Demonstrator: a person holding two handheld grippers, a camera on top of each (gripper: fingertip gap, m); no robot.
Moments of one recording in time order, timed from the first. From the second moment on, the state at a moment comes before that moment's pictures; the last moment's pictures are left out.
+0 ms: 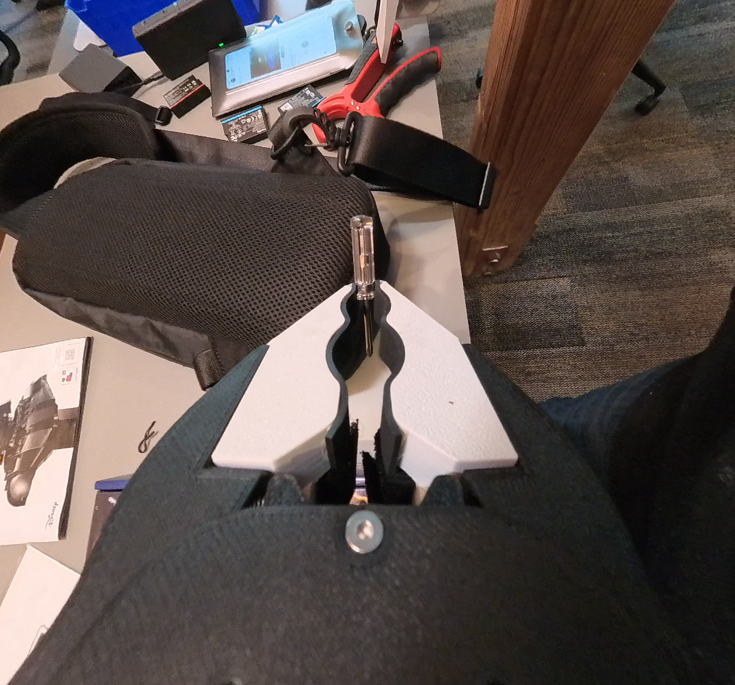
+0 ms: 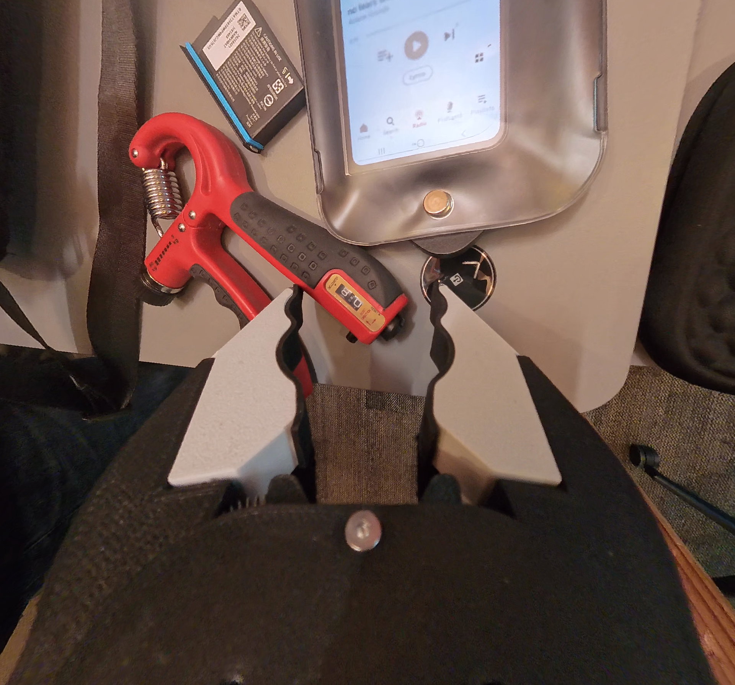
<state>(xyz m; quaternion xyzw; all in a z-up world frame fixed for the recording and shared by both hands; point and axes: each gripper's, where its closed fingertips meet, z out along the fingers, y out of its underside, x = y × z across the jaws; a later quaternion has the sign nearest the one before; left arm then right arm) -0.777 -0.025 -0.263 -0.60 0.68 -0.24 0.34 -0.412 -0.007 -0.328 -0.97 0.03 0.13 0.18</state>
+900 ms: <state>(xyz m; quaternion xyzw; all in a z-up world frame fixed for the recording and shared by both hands) -0.776 -0.033 -0.255 -0.59 0.68 -0.25 0.35 -0.416 -0.018 -0.327 -0.97 0.01 0.12 0.19</state>
